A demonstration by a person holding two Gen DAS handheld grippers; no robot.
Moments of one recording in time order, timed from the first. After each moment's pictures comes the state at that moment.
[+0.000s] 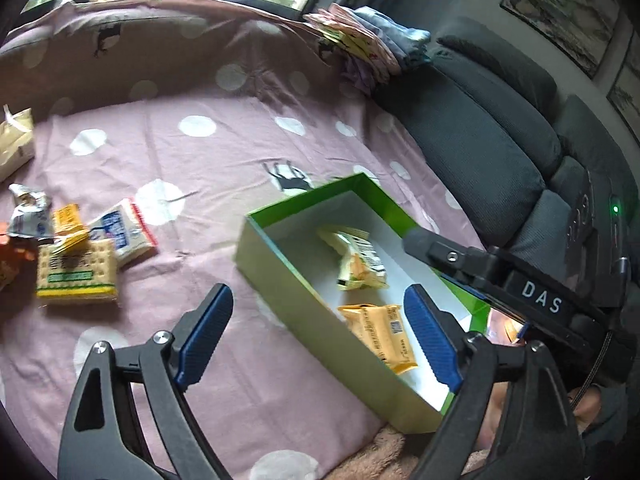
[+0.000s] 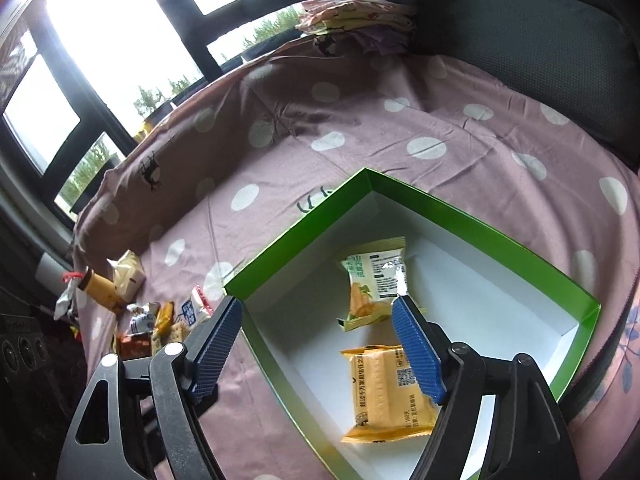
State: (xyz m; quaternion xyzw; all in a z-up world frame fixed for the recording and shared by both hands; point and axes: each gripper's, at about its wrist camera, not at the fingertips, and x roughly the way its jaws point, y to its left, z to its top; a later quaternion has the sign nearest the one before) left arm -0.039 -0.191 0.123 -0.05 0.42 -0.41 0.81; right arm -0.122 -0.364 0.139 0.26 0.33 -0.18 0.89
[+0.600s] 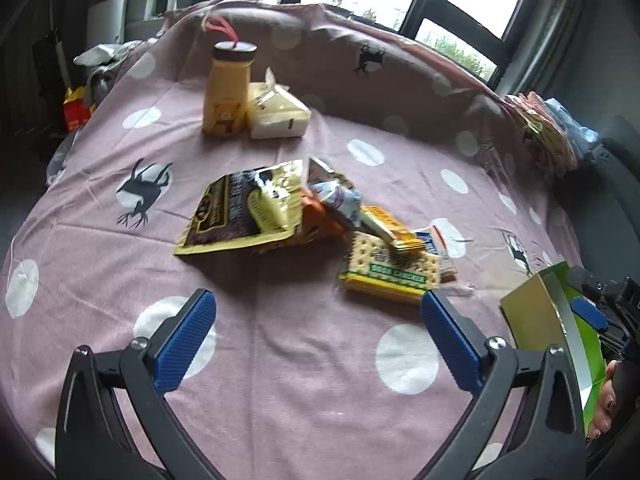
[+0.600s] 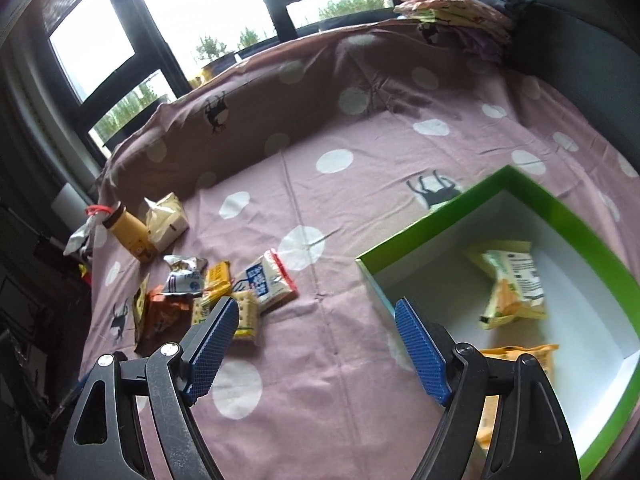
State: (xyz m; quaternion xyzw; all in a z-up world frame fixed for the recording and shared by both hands) left arm 0.011 0.018 0.078 -0.11 0.41 -0.12 0.90; right arm -0.045 -0.267 0.126 0.19 0.37 -0.09 0.91
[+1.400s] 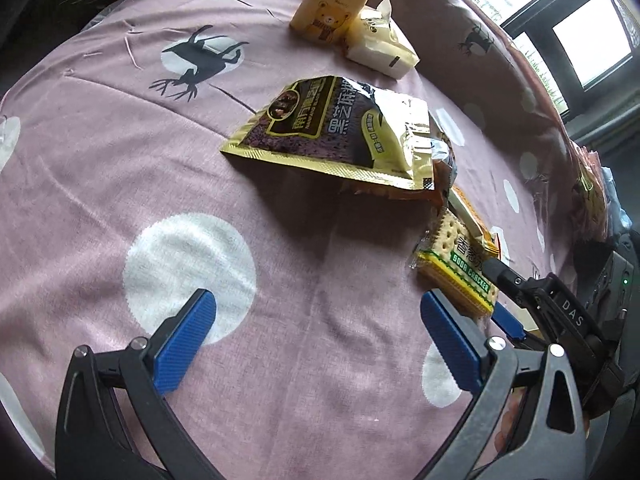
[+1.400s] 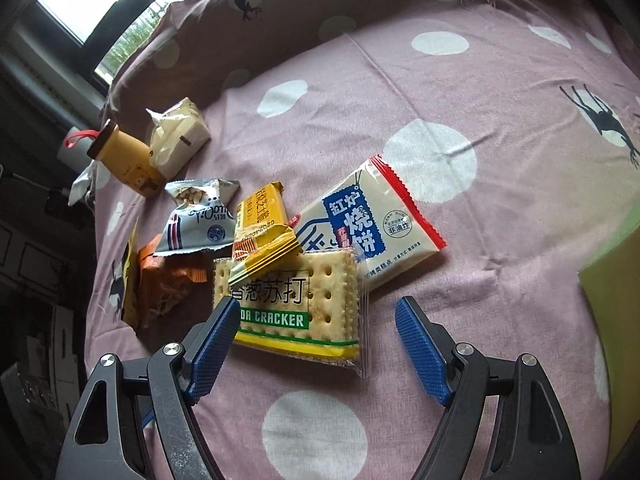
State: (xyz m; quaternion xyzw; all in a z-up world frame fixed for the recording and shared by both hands) left arm 0.033 0.060 0.020 -0.24 0.51 -0.06 0.82; right arm 0.069 -0.206 0.028 0.22 0.49 0.00 0.85
